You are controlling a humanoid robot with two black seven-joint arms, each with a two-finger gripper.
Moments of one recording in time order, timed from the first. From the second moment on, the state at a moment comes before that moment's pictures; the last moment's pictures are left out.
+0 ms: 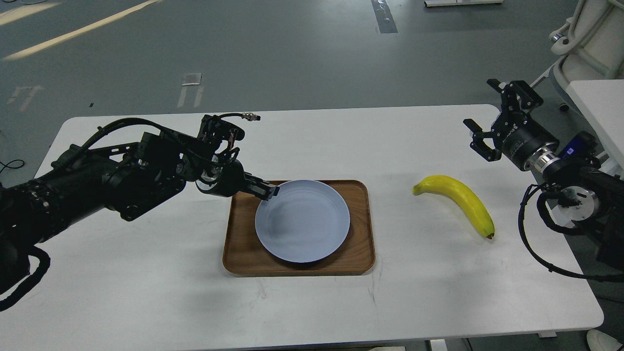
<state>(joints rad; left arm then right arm) -1.13 0.23 -0.01 -0.71 1.53 -0.49 -0.41 0.81 -0.55 0.22 0.61 0.05 0.49 0.49</state>
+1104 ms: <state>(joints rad) -0.72 0.59 -0.53 -0.67 0.12 -0.49 -0.49 0.98 -0.81 0.09 0.73 -0.71 0.49 0.49</state>
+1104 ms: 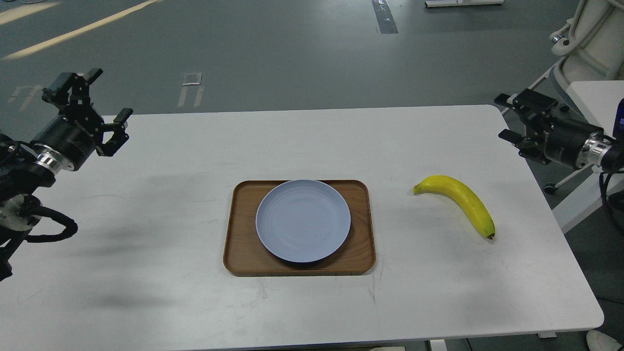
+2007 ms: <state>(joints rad) -0.72 0.58 -0.54 -0.68 0.12 -0.49 -0.49 1.18 -0.47 -0.50 0.59 -1.33 0.42 0.49</state>
